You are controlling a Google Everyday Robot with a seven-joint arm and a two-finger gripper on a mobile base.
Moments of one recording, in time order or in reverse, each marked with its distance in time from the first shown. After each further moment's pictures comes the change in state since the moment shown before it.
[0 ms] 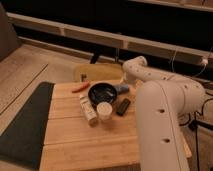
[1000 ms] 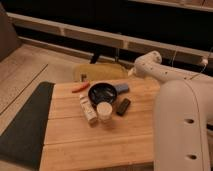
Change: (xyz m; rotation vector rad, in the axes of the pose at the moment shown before) arm -0.034 -0.043 -0.082 -0.072 -0.188 0.055
